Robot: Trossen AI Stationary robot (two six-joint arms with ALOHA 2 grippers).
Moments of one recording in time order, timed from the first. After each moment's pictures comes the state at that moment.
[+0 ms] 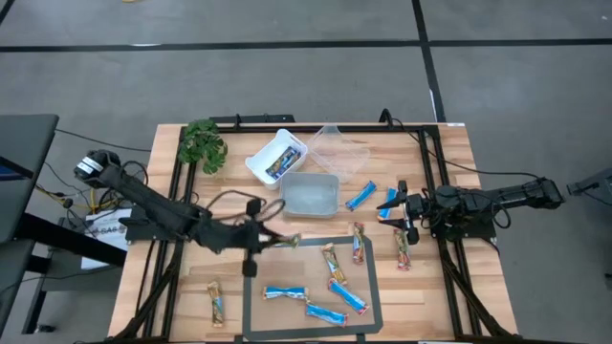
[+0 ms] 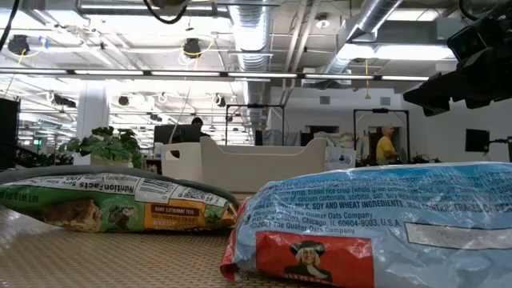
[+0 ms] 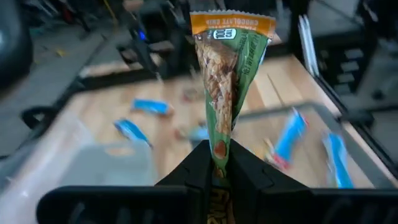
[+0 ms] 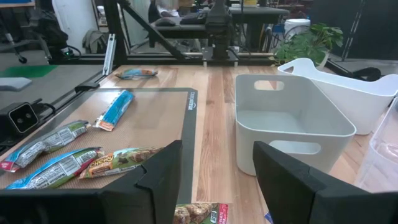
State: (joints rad) left arm -0.46 1.23 0.84 0.06 -0.48 0.00; right arm 0.13 0.20 0.01 0.02 0.03 -0.02
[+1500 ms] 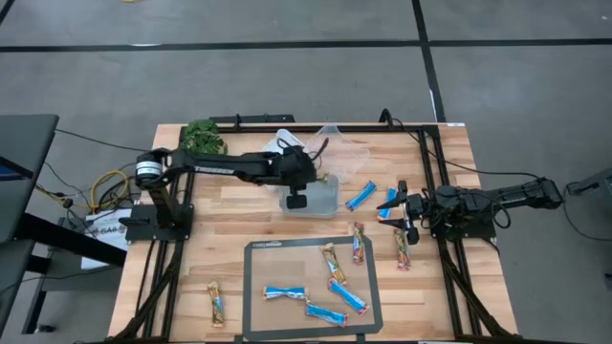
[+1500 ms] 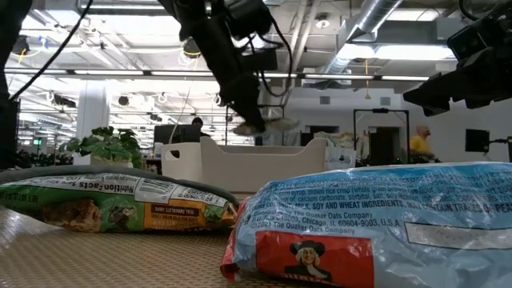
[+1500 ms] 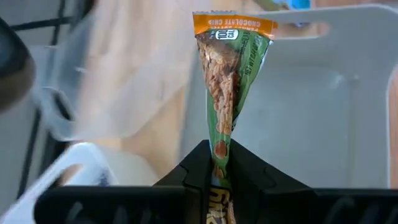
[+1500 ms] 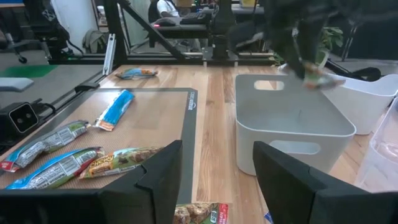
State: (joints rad) left arm 0.16 1.80 1.31 -0.43 -0.20 0.23; right arm 0.13 0.20 0.01 0.02 0.03 -0.02
